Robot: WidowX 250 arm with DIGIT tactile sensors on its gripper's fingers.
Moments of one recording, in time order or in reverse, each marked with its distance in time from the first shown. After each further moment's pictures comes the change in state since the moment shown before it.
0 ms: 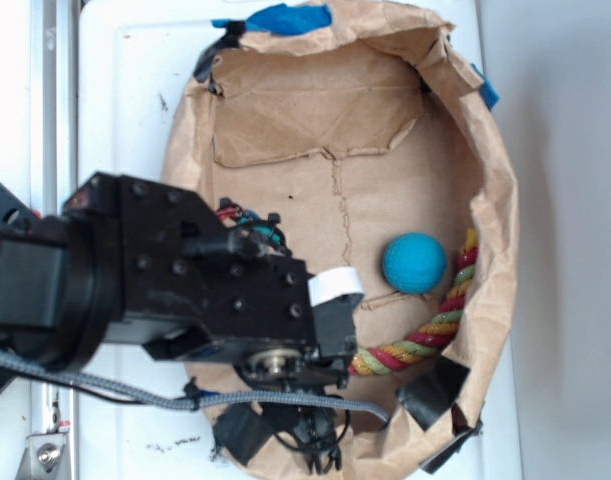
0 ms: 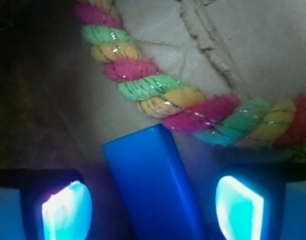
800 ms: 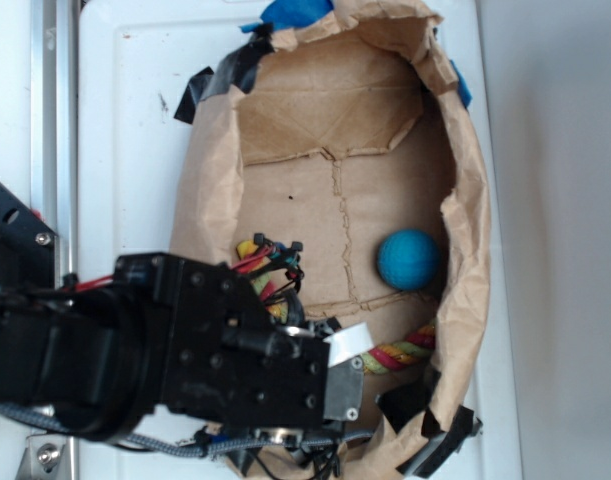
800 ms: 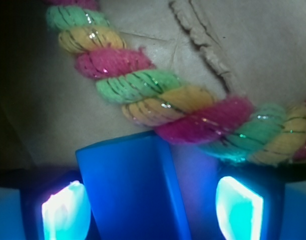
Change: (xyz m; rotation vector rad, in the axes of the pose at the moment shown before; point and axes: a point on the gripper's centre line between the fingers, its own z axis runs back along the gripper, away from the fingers) arm -0.006 -0.003 -0.022 0.175 -0.061 -0.052
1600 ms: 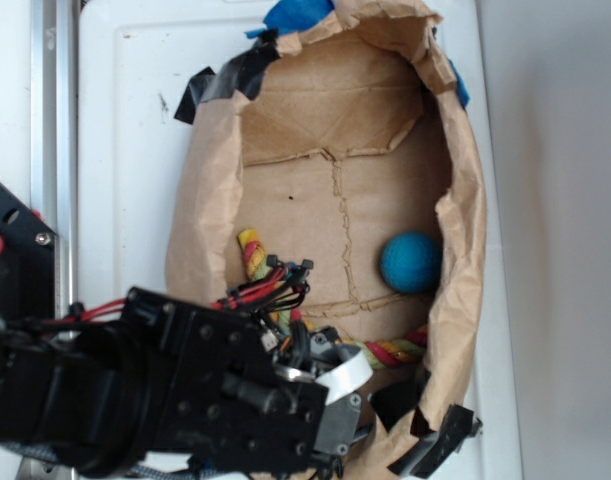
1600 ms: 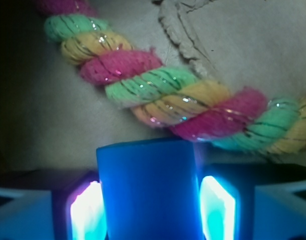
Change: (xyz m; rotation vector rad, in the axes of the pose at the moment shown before) arm 0.002 0.000 -0.005 0.065 -0.073 0.017
